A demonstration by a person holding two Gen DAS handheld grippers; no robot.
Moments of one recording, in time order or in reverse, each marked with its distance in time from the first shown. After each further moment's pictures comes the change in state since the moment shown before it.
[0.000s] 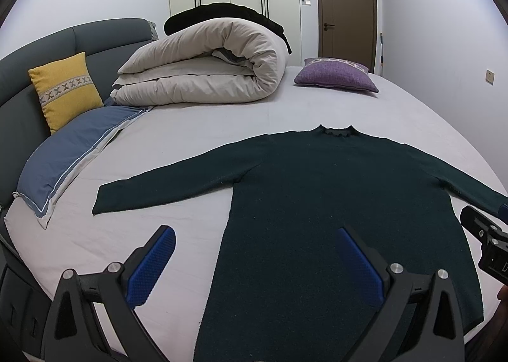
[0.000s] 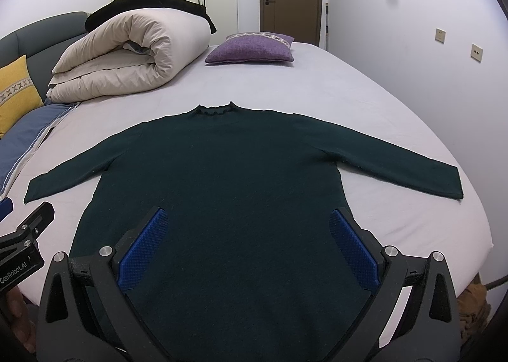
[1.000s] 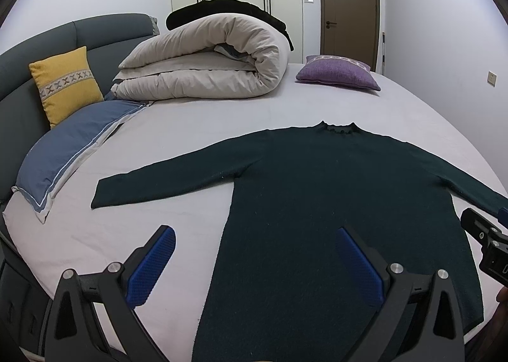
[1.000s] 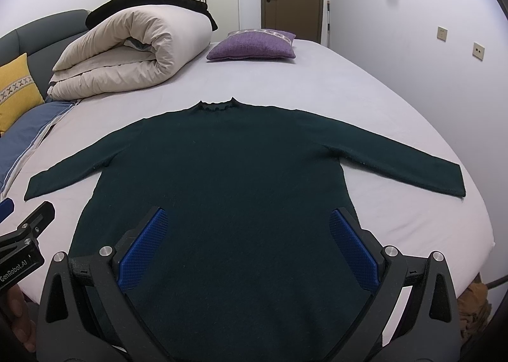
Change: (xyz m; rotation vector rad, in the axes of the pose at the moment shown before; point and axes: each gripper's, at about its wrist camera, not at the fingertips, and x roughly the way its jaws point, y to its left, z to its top) left arm 0.001 0.007 -0.013 -0.021 0.015 -0.010; right arm 0.006 0.014 -0.016 0.002 0.013 0.007
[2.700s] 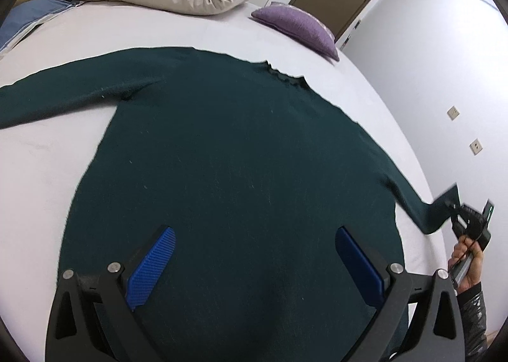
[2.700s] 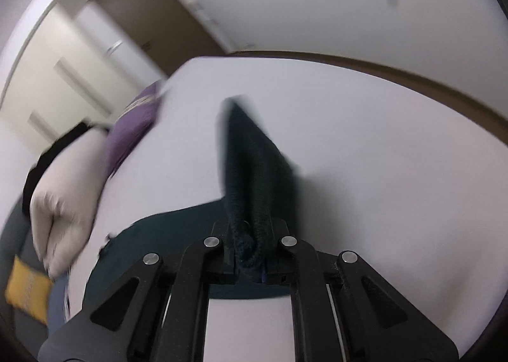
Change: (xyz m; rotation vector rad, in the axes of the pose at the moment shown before) left arm 0.127 -0.030 0.011 -0.253 0.304 -0.455; right arm 0.173 -0.431 0.088 0.674 -0.036 0.084
